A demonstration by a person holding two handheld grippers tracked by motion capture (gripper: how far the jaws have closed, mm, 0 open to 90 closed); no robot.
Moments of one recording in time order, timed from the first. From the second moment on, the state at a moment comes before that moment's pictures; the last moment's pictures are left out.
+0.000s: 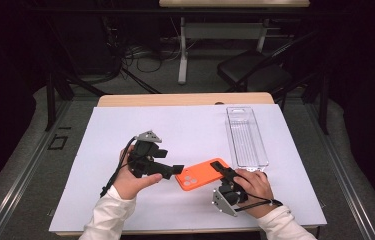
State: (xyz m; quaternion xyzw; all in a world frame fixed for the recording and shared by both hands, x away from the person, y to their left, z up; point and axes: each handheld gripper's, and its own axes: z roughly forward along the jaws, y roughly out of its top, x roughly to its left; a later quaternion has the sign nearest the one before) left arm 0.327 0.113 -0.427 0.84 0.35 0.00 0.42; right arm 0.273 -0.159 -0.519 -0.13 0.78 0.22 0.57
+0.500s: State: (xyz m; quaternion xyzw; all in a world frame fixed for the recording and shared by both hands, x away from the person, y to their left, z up) left arm 0.330 0.122 -0.426 0.83 0.35 0.02 0.43; right arm 0.281 -0.166 -0.515 -0.07 0.81 0.28 0.50
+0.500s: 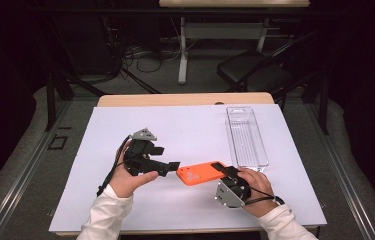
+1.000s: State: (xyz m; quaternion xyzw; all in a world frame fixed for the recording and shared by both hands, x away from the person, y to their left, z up) left arm 0.334 0.130 -0.428 0.83 0.36 0.01 0.43; right arm 0.289 -0.173 -0.514 -0.02 0.83 0.34 0.43
